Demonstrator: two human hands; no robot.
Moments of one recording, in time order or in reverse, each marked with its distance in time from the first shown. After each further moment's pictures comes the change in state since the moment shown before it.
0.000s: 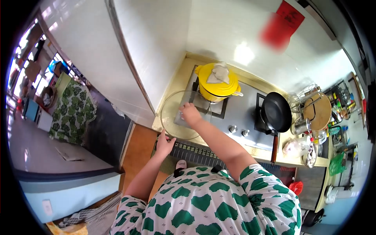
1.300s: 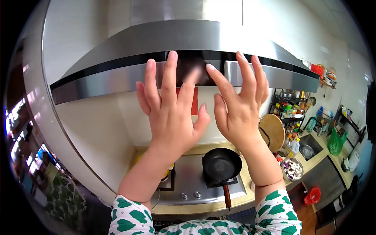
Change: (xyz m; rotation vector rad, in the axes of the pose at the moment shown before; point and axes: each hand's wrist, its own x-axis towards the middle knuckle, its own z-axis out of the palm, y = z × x) left_hand -0.167 0.708 -0.044 0.220 0.900 1.478; right_hand -0.289 0.018 -0.610 -0.793 1.412 -0.017
